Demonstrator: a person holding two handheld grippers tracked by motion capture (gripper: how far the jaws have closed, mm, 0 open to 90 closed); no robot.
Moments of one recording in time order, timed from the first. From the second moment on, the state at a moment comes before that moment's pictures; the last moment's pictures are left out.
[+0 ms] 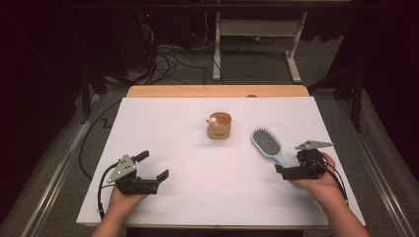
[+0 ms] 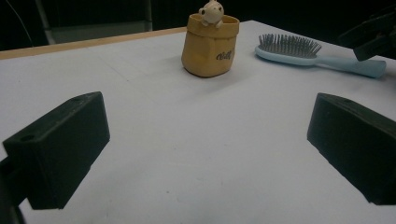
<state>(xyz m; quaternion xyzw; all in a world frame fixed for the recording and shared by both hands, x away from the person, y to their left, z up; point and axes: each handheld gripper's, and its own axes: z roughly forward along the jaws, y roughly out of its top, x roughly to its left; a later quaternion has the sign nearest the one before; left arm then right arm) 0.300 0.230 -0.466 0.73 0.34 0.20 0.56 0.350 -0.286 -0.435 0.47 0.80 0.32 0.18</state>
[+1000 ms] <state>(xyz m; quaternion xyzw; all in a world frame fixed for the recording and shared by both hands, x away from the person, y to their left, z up) 0.300 0.230 -0.467 0.73 0.33 0.20 0.57 0.413 -0.250 -0.432 0.46 0.83 0.27 0.16</state>
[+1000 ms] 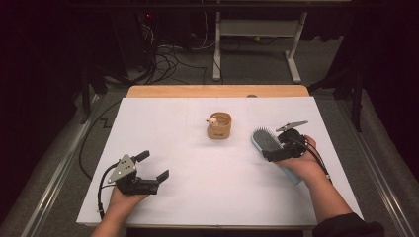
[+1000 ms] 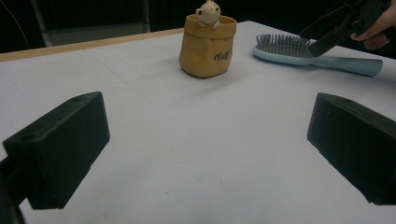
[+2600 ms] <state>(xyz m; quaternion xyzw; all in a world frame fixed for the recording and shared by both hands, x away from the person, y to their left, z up) 0.300 0.231 -0.467 0.73 0.33 0.20 0.57 0.439 -0.230 -0.446 0.47 0.85 0.20 0.13</state>
